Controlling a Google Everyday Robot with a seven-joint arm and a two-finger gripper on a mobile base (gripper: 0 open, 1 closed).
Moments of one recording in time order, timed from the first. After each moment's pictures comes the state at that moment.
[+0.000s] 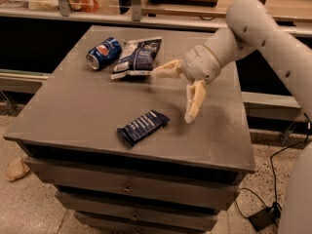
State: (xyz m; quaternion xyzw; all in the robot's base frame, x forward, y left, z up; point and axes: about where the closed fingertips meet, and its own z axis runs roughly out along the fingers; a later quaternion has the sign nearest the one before) arm 0.536 -0.038 0.853 -0.75 0.46 0.39 0.27
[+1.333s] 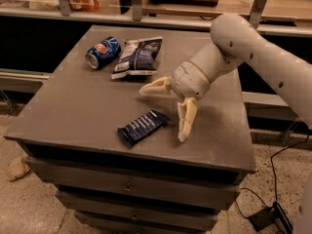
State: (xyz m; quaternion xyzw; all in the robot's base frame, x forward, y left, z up) arm 0.497 -0.014 0.825 -0.77 0.43 0.40 0.24
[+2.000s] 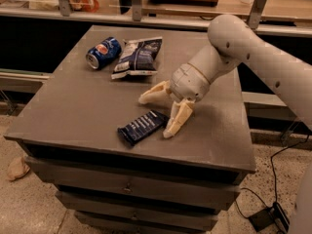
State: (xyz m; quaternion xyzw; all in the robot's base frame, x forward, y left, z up) arm 0.495 -0.019 0.813 -0.77 0.45 0.40 0.21
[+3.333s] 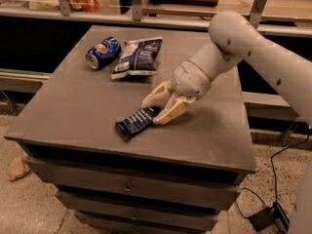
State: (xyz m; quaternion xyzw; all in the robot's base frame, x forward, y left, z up) arm 0.495 -0.020 0.824 -0.77 0.46 0.40 0.21
